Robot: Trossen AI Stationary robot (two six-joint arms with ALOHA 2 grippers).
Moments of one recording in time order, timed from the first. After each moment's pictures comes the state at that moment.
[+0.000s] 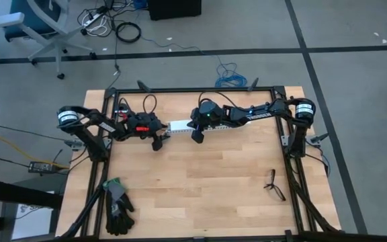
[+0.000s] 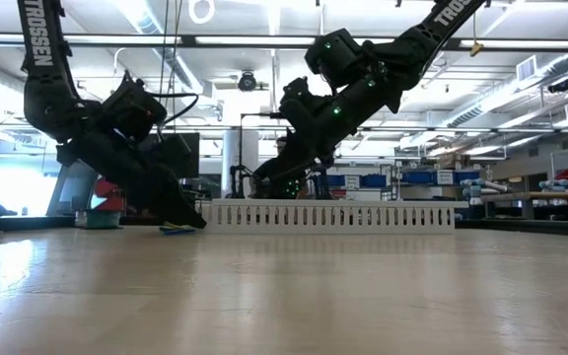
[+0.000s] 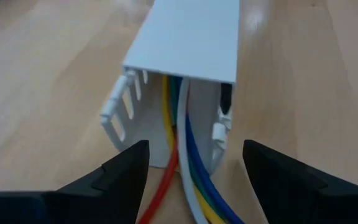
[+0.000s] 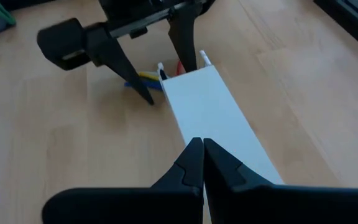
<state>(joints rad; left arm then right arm) 0.45 1.59 0.26 0.76 0.15 0.07 -0.24 1.85 1.10 0.18 -0.05 0.08</state>
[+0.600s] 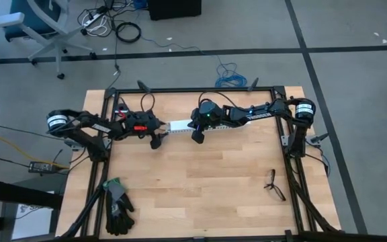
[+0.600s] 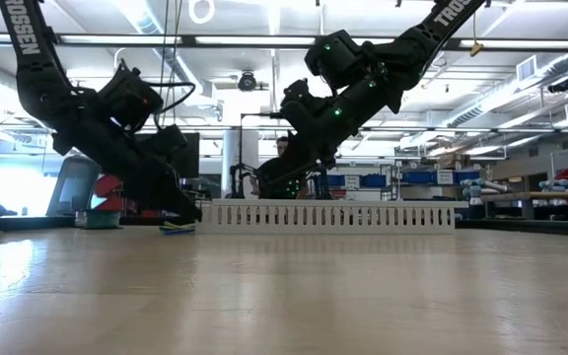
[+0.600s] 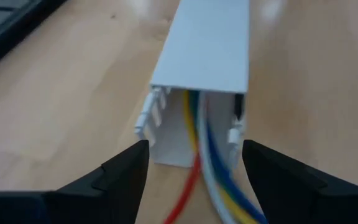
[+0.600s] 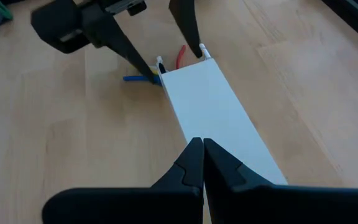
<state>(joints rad) 0.45 1.46 0.26 0.63 0.08 0.16 -0.25 1.85 1.10 0.16 -0.05 0.08</state>
